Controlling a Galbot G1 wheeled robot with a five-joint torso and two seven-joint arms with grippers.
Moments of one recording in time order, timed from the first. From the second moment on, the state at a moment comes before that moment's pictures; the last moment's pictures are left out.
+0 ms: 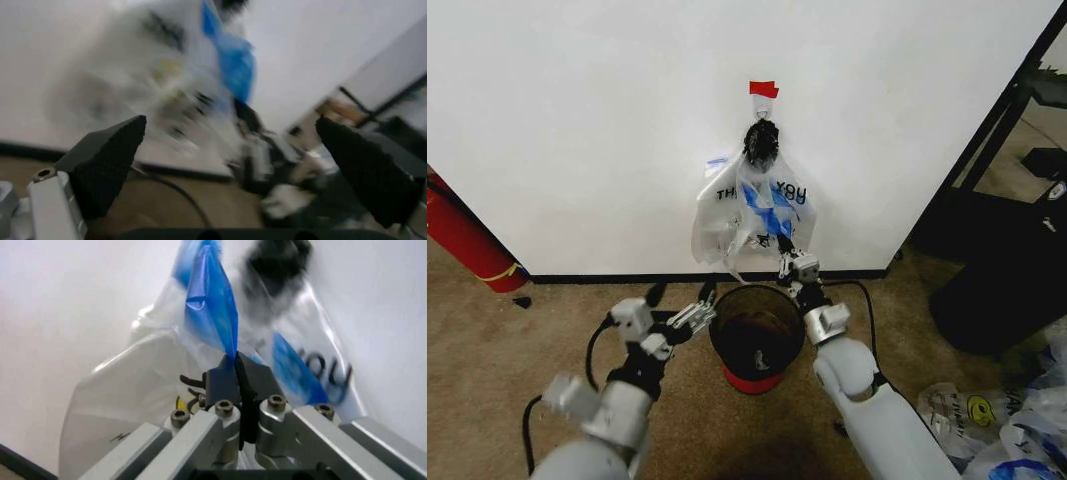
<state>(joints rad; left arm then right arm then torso) 1.33 -0.90 -0.25 -2.50 -1.20 0.16 -0.42 -1.07 1.35 0.11 1.83 -0.15 0.18 0.08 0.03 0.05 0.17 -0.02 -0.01</state>
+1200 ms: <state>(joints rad) 0.79 -1.02 0.02 -2.15 -1.29 0.17 -0.58 -1.08 1.40 0.10 1.81 -0.31 0.21 0.07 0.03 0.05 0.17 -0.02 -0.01</state>
